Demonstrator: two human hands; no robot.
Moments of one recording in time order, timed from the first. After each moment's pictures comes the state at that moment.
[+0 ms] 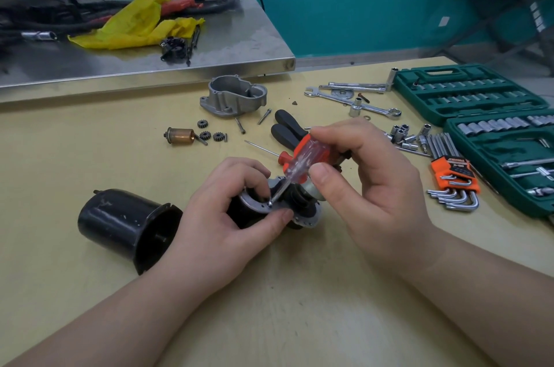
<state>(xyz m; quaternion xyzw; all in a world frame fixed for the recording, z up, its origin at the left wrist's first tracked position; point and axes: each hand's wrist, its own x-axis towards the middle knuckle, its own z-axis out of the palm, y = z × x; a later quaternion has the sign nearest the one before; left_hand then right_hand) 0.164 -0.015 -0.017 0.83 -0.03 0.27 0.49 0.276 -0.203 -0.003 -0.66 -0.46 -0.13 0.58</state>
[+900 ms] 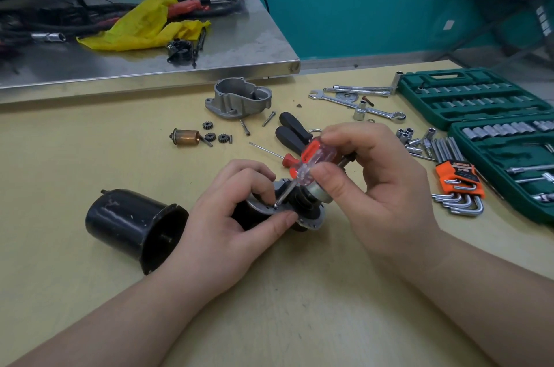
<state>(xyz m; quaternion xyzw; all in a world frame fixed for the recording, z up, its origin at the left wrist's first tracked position) 0.163 -0.014 -0.020 0.83 -0.04 0.27 0.49 0.276 -0.200 -0.001 -0.66 -0.44 -0.13 0.60</state>
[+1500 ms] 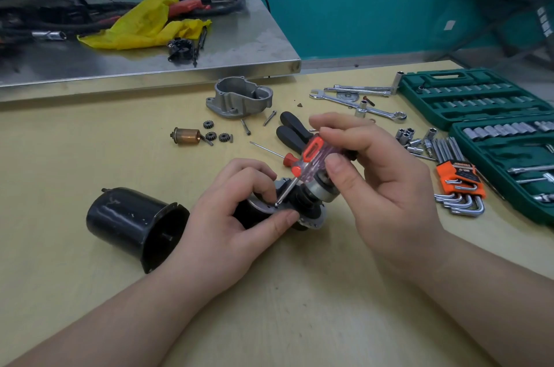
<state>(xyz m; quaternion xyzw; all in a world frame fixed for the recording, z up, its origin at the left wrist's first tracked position) 0.163 -0.014 -0.019 0.82 -0.05 0.27 0.49 0.279 -0.201 -0.007 -0.64 -0.44 -0.11 0.62</state>
